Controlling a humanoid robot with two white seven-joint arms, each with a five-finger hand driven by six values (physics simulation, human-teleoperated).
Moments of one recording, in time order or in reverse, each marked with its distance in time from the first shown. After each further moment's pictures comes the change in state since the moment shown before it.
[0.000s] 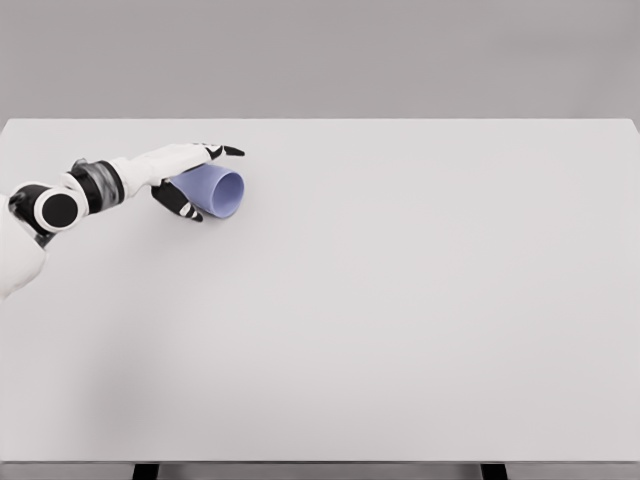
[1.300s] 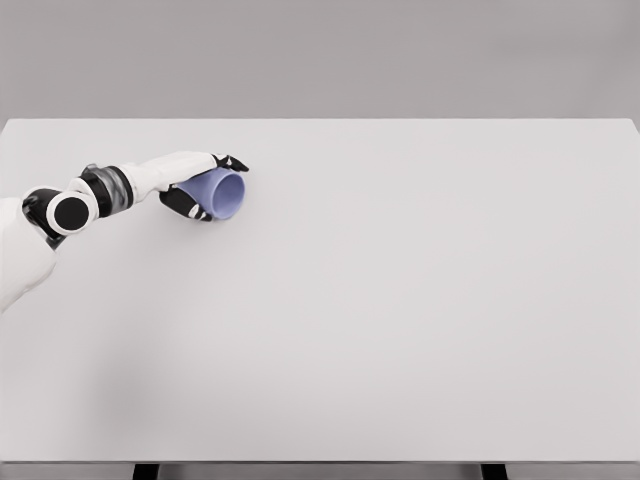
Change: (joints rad) left arm -0.002 -0.028 -0.020 0.037 -0.007 0.000 0.002; right arm 0.000 0.000 0.000 0.000 0.000 0.000 0.000
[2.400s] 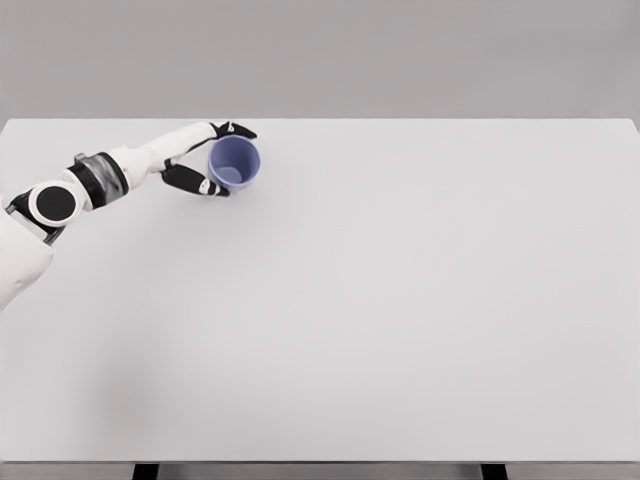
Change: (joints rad) left arm 0.032 0.002 0.091 -0.056 0.246 -0.019 0.008; right arm 0.000 0.000 0.000 0.000 0.000 0.000 0.000
